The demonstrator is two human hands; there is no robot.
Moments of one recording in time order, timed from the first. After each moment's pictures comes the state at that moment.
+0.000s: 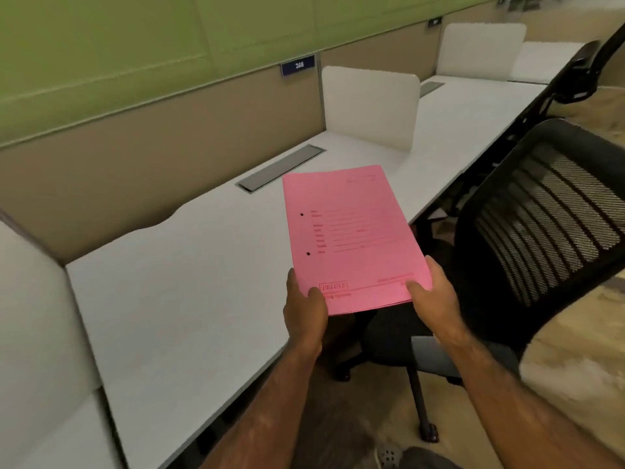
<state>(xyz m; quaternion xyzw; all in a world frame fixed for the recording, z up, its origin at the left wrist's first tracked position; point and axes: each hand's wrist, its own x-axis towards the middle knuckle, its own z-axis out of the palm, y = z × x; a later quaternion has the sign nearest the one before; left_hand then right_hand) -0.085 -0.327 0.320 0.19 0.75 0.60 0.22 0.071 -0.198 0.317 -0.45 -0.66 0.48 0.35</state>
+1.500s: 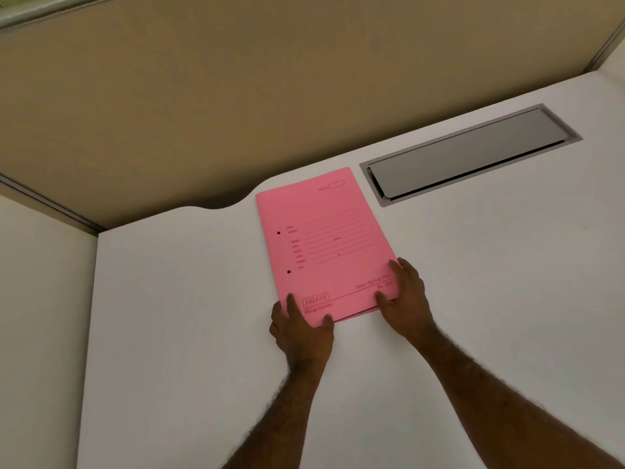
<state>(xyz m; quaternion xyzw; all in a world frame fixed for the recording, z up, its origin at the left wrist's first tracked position) -0.564 -0.172 0.152 -0.10 0.95 0.28 0.12 -0.534 0.005 0.151 -0.28 -0.87 0.41 0.00</state>
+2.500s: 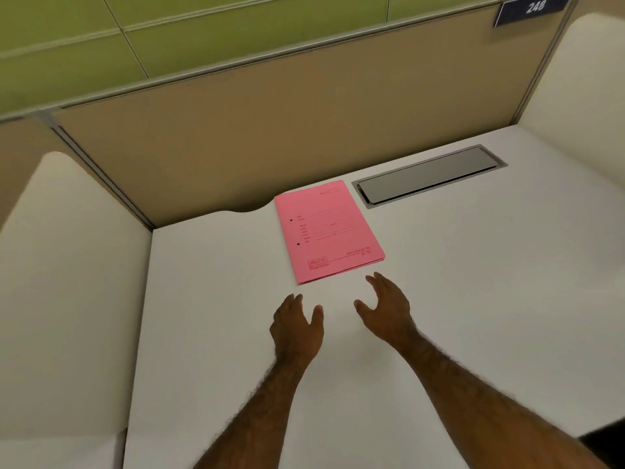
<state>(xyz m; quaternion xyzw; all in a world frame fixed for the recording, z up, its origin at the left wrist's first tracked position) -0.458 -0.245 0.229 0.01 0.95 0.28 0.12 -0.416 -0.074 0.217 -0.23 -0.91 0.34 0.03</state>
